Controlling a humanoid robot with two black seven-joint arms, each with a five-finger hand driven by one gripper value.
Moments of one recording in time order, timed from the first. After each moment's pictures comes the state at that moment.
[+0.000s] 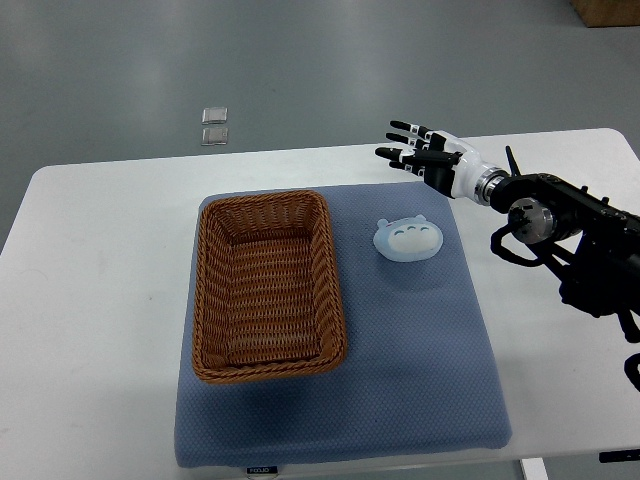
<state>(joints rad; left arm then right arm) 0.04 0.00 -0.12 -0.13 0.06 -0.05 0.04 0.85 -0.20 0.63 0.67 -0.27 0.17 0.03</state>
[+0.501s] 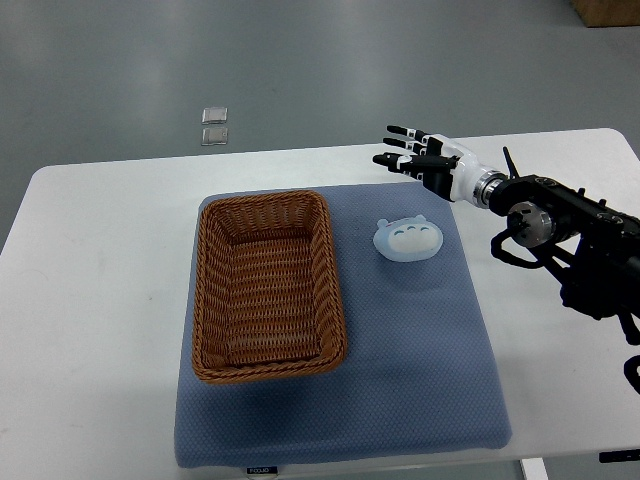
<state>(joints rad) 0.04 0.00 -0.12 -0.13 0.06 -0.05 0.03 0.85 -0.20 0.63 0.67 -0.32 0.19 0.03</state>
